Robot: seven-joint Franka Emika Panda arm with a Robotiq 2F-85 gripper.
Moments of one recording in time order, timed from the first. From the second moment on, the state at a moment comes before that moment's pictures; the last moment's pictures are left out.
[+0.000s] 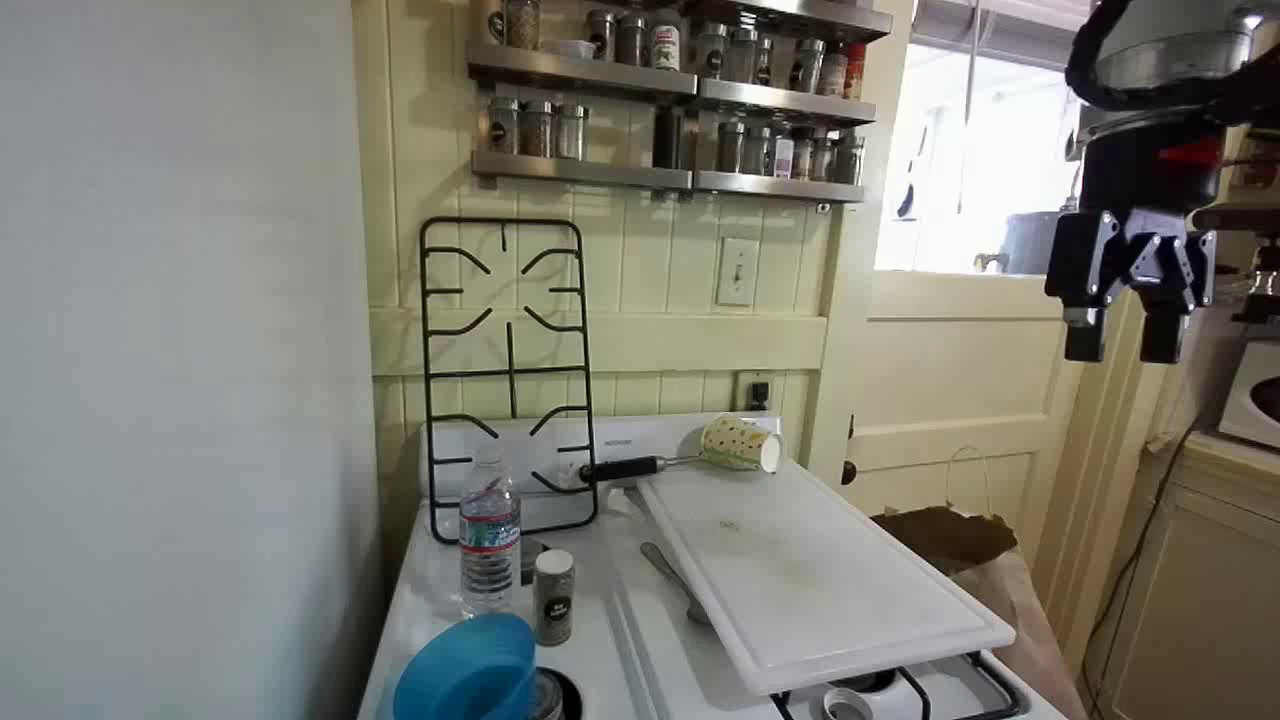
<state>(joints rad) -0.13 -0.86 -0.14 -2.53 -0.09 1.56 -0.07</state>
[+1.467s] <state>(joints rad) -0.17 -0.70 -0.12 -2.42 0.01 1.80 0.25</state>
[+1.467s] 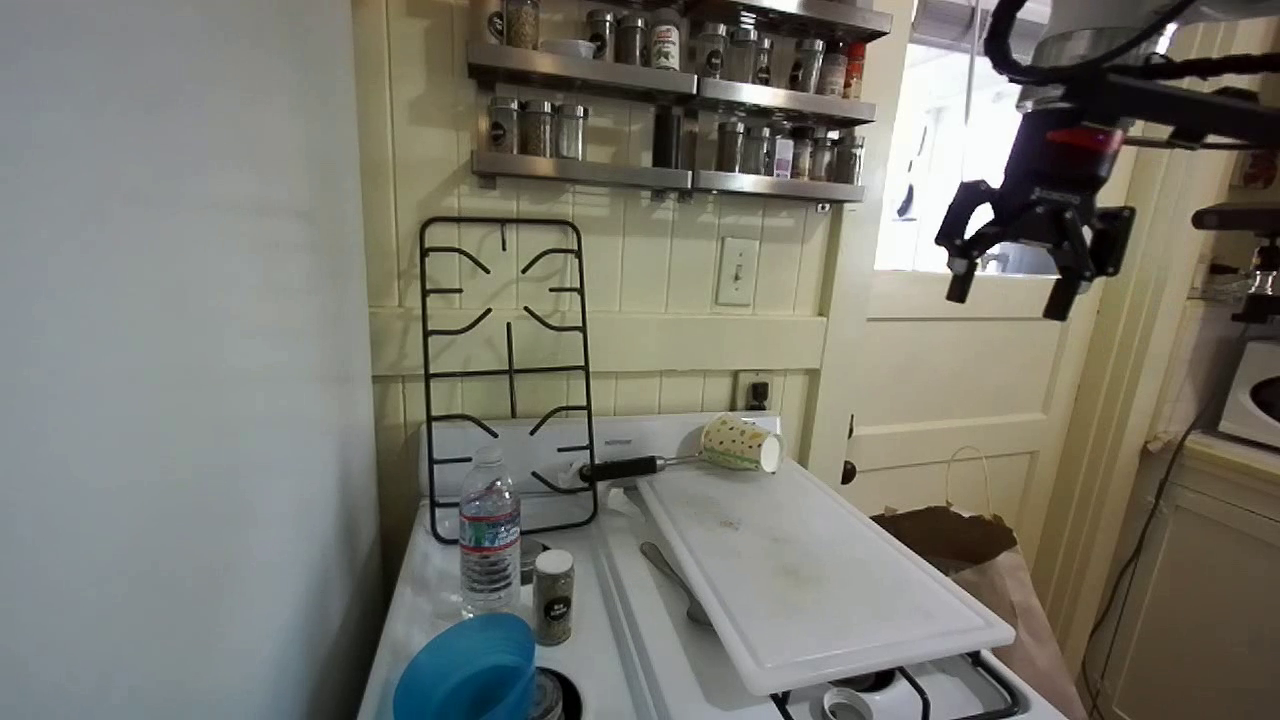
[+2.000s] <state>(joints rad) -0.27 -0.38 -0.04 -2.25 -0.09 2.00 0.56</state>
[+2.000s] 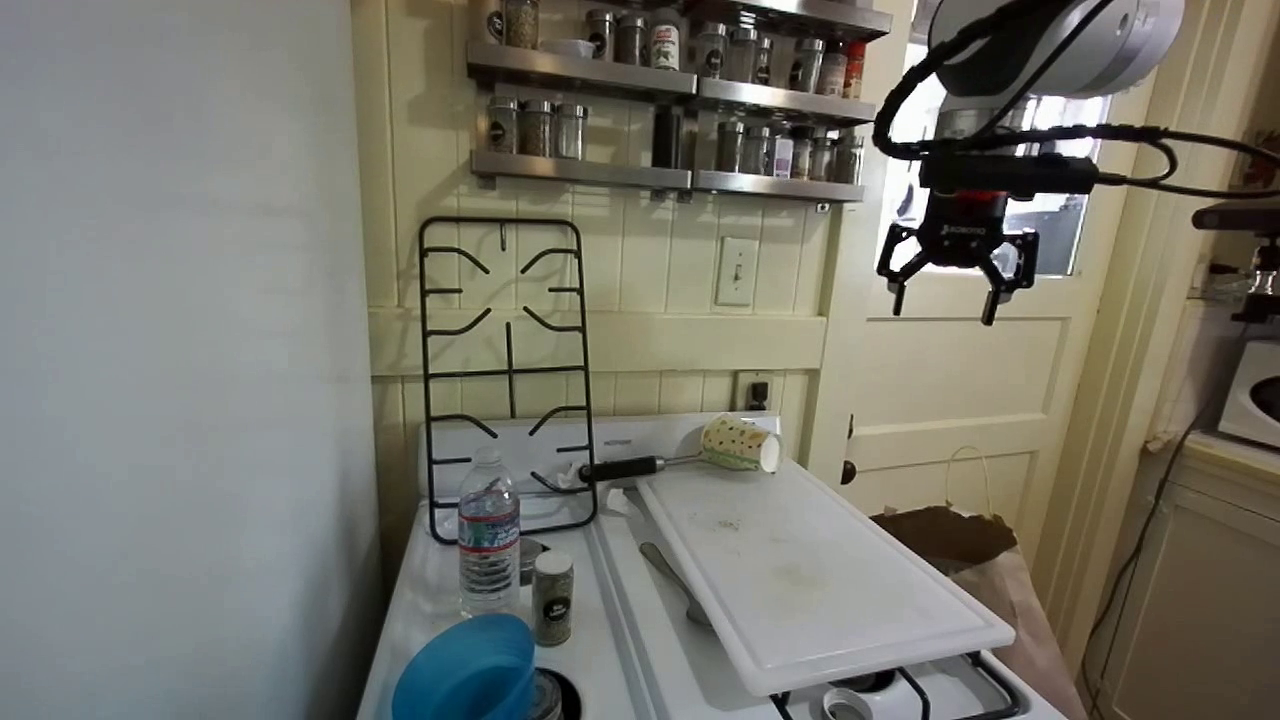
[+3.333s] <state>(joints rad) -0.19 0.02 0.08 -1.93 -0.37 1.96 1.59</state>
